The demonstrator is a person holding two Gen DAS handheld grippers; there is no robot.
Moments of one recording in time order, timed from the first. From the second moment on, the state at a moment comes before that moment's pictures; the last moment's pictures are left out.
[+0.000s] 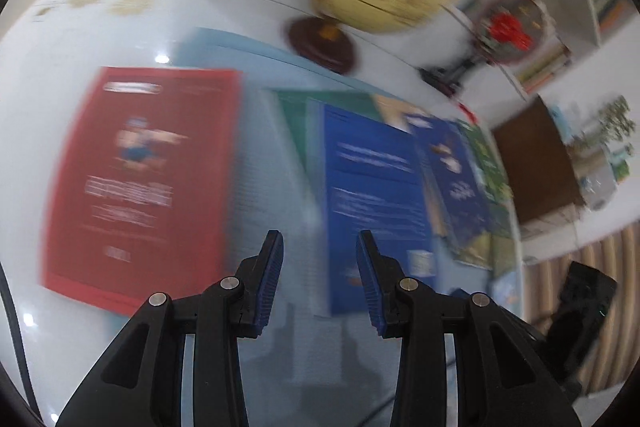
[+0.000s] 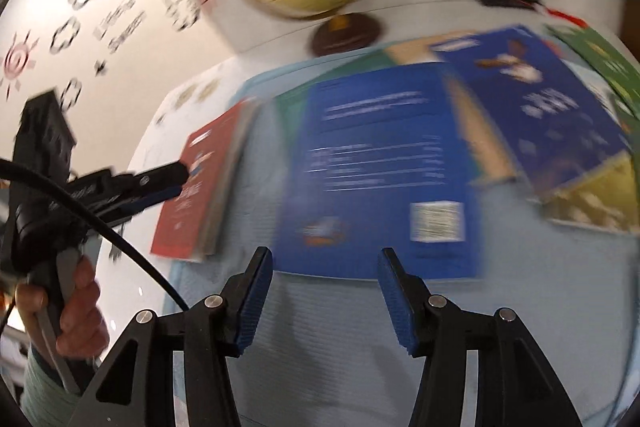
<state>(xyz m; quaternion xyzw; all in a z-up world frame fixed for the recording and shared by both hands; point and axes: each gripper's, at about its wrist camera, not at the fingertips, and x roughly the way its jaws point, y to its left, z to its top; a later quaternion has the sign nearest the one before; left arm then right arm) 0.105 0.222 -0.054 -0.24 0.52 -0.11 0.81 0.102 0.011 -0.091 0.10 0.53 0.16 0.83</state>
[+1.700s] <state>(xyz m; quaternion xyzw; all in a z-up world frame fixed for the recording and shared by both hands) 0.057 -0.091 -0.120 -0.18 0.64 -0.21 0.71 0.017 -0.327 -0.113 0.13 0.58 0.08 0.80</state>
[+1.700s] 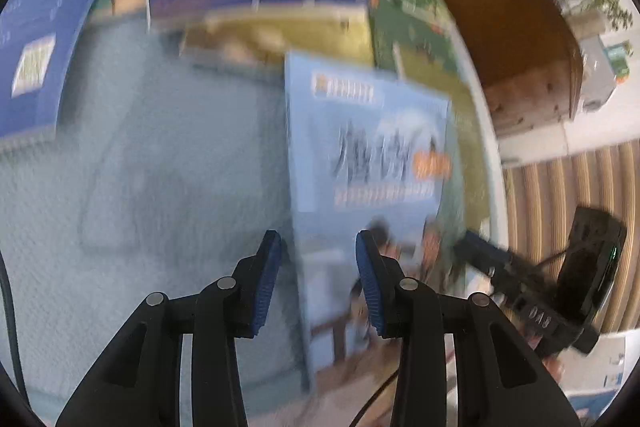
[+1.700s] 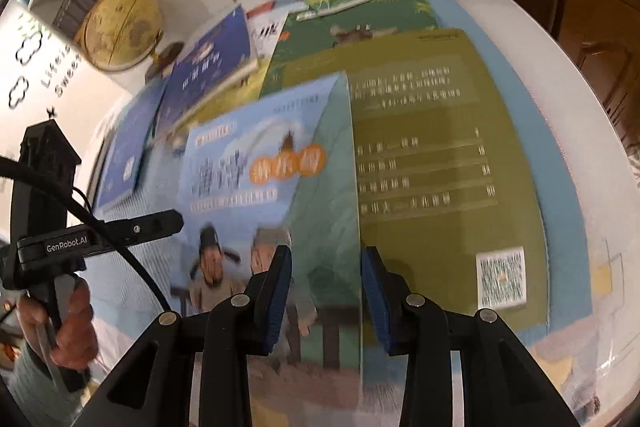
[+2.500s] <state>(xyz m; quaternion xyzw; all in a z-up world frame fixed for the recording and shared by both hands) 0.044 -0.127 -0.105 -0.19 0.60 -0.29 0.72 0.013 -0.336 -0.119 0.17 0.56 0.09 0.80</state>
